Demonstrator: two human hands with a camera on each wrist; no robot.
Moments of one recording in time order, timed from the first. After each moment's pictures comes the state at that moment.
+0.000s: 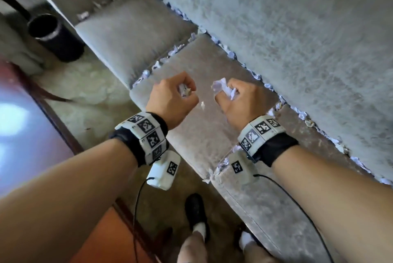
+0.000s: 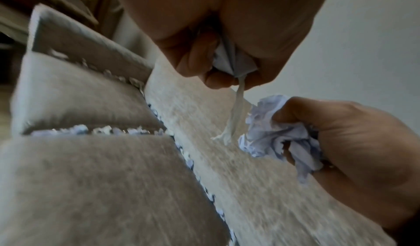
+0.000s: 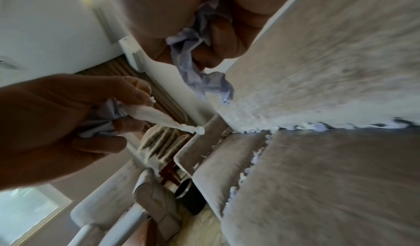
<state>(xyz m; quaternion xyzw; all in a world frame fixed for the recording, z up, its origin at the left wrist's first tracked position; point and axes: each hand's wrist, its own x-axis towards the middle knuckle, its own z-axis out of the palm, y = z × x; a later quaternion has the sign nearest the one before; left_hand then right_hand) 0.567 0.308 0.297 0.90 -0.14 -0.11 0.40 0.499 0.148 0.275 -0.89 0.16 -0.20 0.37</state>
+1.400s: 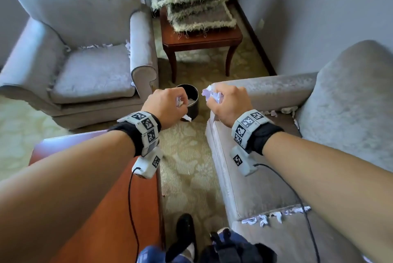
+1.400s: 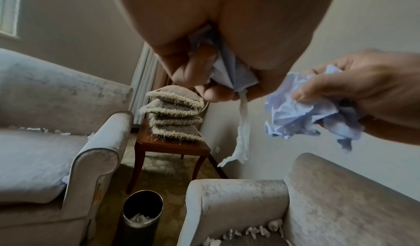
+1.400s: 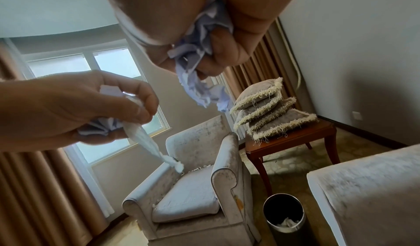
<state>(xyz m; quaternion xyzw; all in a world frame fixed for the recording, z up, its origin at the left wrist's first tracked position) 1.129 0.806 0.457 0.97 0.03 0.00 0.26 1.177 0.616 0.445 -0.93 -0.19 -0.07 0.30</state>
